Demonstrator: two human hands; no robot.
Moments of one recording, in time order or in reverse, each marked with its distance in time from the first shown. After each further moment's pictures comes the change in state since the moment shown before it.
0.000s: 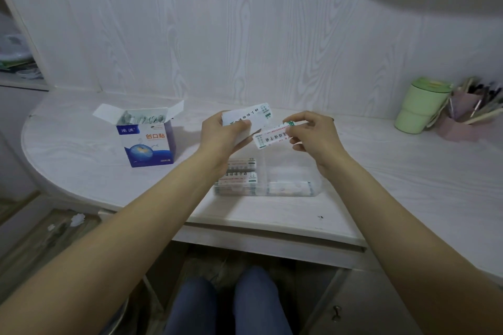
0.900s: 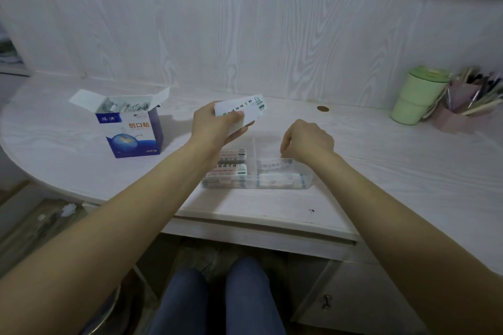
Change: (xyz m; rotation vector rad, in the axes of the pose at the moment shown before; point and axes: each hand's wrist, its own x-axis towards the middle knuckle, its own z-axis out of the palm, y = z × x) left_hand 0.007 -0.008 0.007 0.002 0.000 -0.006; right_hand 0.028 0.024 0.006 -1.038 -0.153 0.116
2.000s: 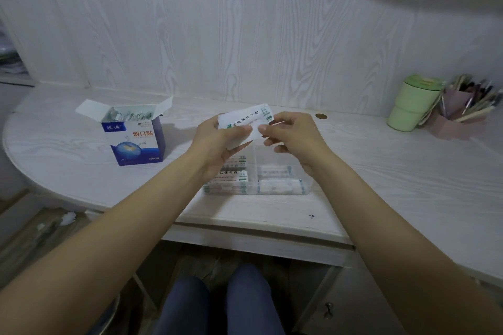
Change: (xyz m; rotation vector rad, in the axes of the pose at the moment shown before) left_hand -0.006 -0.002 -0.009 -0.059 -0.149 -0.044; right_hand -0.038 -0.014 -0.019 1.055 -0.037 -0.221
